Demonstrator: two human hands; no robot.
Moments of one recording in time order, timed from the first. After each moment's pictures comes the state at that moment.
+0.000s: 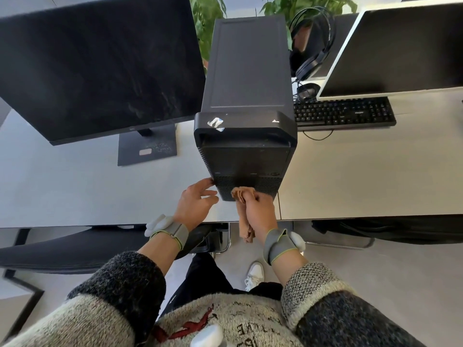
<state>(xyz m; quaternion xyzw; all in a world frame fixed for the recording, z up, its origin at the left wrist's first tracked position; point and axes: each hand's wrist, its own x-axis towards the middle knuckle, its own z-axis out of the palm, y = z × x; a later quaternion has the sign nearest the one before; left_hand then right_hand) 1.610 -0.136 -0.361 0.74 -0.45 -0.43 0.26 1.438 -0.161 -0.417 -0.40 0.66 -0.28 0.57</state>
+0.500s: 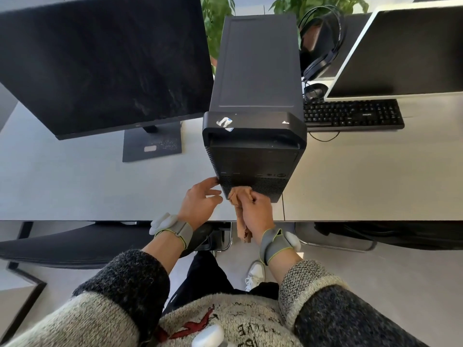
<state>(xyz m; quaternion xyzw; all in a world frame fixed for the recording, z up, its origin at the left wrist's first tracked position) 1.612 -0.138 -0.368 0.74 -0.46 -0.42 0.25 1.456 -0.155 -0.414 -0.42 0.65 -0.29 0.56</state>
